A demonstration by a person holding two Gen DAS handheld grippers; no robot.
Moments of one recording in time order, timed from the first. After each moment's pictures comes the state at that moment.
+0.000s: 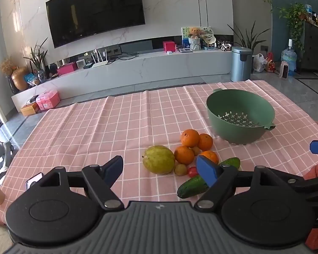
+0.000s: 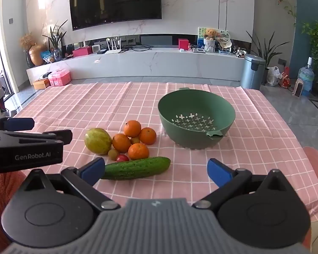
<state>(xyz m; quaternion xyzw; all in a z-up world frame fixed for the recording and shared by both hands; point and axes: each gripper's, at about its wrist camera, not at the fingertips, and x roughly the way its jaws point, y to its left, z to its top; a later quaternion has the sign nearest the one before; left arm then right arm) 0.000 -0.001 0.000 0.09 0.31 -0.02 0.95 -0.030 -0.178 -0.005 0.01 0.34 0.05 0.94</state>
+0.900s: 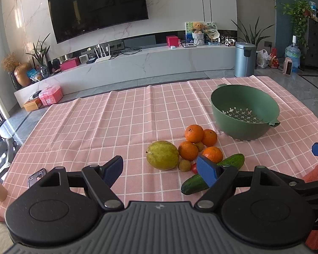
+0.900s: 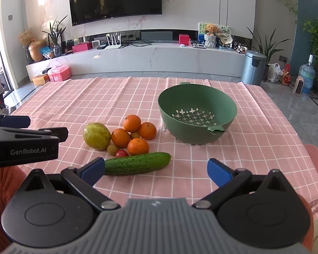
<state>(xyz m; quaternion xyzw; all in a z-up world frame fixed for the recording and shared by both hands) 0.004 0.004 -0.001 0.08 0.33 -0.02 0.94 -0.025 -0.176 -0.010 0.01 0.35 0.05 0.94</state>
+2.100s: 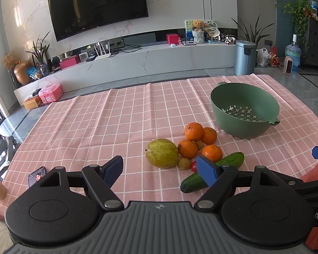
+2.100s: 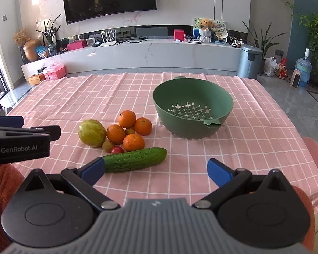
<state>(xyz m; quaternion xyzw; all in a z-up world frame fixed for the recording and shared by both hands) 0.005 0.003 -0.002 0.08 0.34 -0.02 0.94 -0.023 -0.180 -0.016 0.02 0.36 0.04 0.93</state>
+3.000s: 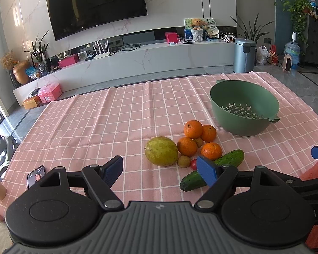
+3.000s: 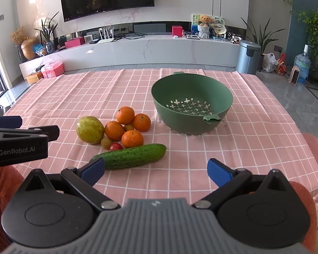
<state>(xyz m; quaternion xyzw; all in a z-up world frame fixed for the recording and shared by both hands) 0.005 0.001 -0.006 0.08 0.34 -0.02 0.94 -0.021 -0.180 -0.020 0.02 0.37 0.03 0.93</state>
